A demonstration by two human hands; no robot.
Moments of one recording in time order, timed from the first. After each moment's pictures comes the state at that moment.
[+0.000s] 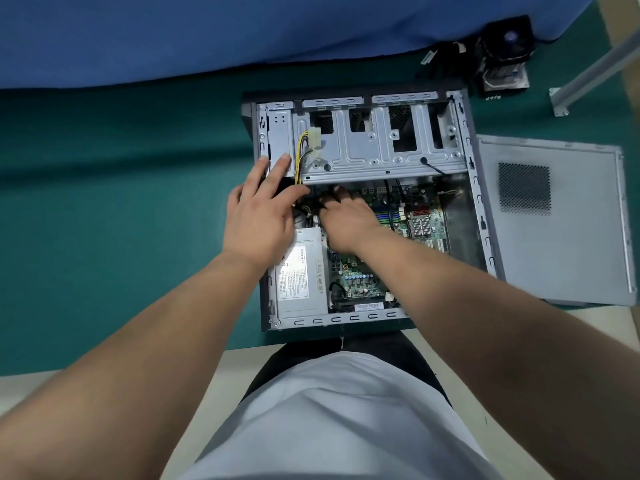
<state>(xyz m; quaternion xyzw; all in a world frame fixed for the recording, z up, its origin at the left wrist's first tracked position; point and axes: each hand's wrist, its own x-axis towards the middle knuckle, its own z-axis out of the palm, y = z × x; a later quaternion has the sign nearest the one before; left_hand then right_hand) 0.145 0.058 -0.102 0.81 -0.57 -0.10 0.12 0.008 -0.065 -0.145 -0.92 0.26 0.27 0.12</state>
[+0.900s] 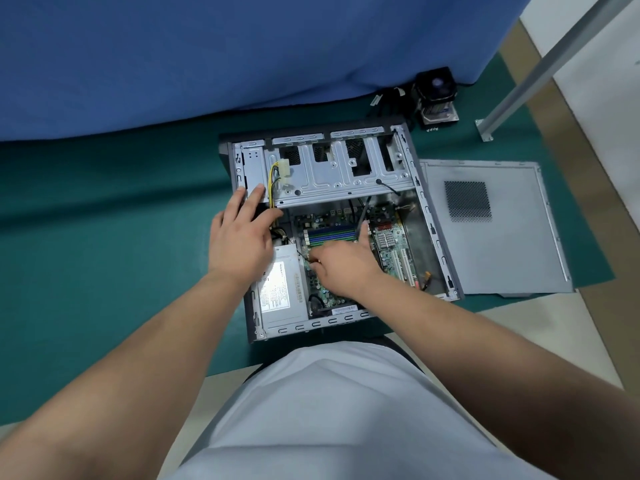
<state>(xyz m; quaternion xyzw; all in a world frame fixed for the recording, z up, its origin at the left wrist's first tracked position) 0.143 0.059 -0.100 0.80 -0.58 -0.07 0.13 -0.054 -0.022 -0.093 -0.90 0.35 0.19 0.15</state>
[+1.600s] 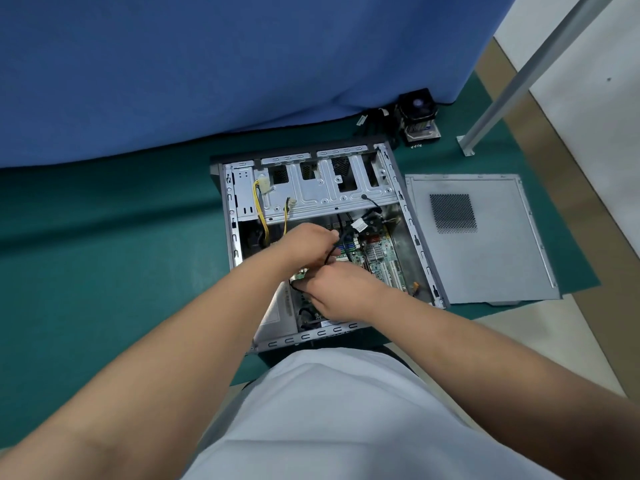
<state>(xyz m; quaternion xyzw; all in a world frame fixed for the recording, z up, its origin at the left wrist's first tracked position) 0.058 -0.016 -0.041 0.69 -0.31 -0.61 0.25 -0.073 -0.016 -0.048 -0.96 0.15 0.19 0.11</state>
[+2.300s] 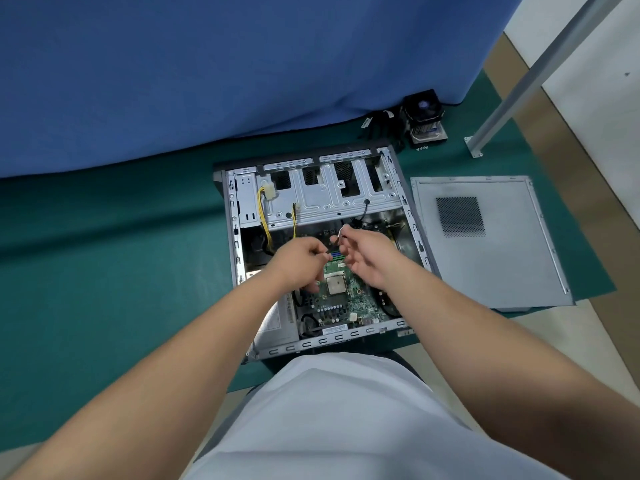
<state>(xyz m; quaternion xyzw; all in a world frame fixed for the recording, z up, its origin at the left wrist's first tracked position) 0.061 0.006 -0.041 0.73 -0.39 -0.51 0.21 -0.077 -0.083 -0.081 -0.27 0.59 -0.17 0.74</state>
